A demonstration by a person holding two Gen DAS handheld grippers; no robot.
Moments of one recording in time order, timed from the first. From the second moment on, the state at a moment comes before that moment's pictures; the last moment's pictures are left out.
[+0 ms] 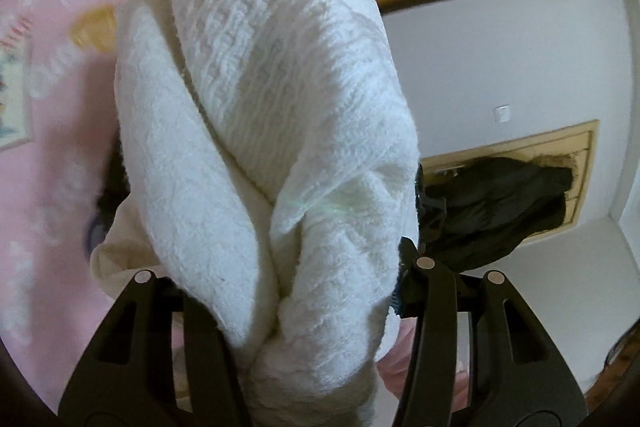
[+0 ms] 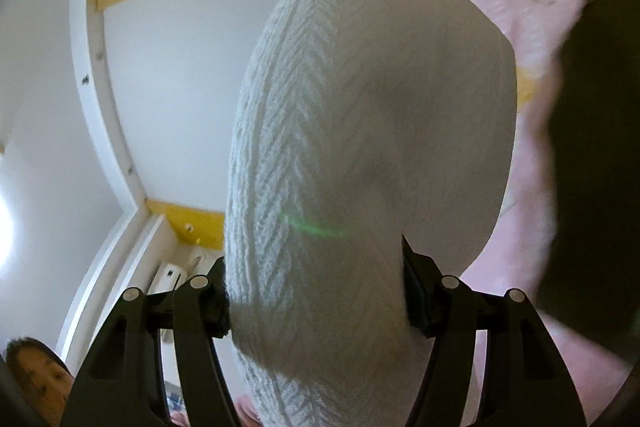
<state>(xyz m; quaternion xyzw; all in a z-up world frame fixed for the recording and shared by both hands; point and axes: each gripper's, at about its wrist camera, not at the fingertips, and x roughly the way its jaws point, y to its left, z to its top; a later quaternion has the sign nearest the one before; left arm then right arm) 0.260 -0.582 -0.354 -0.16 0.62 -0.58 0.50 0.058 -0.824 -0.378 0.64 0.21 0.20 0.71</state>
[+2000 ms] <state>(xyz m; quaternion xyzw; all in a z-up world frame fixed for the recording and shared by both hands) 0.211 -0.680 -0.501 0.20 0.58 -0.36 0.70 0.005 -0.732 -0.478 0.27 0.43 -0.20 0.84</state>
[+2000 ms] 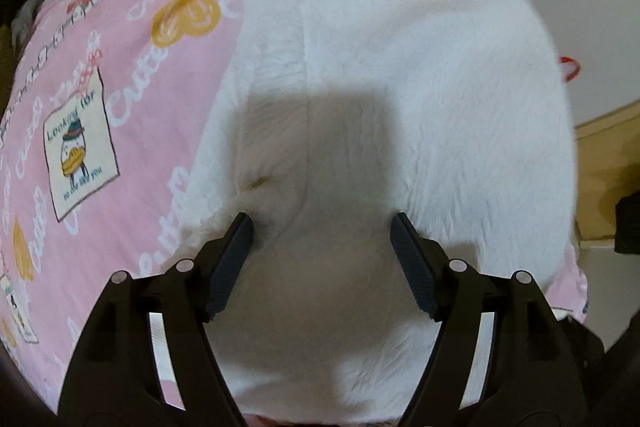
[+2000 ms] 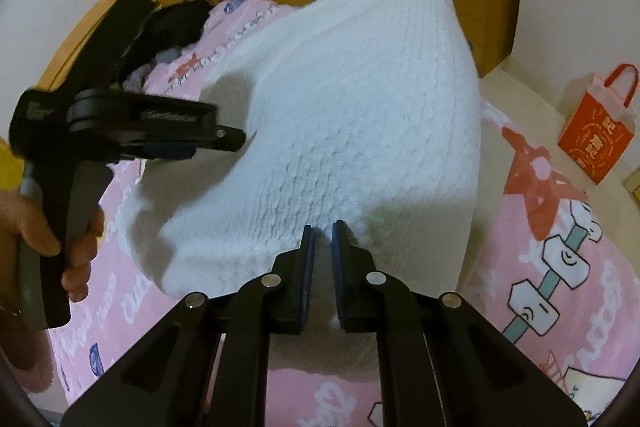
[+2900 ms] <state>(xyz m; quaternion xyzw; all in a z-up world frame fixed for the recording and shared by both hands) 0.060 -0.460 -0.278 0.18 0.35 -0.44 0.81 -0.144 -0.586 -0.300 0.22 0.27 -0.33 0.88</state>
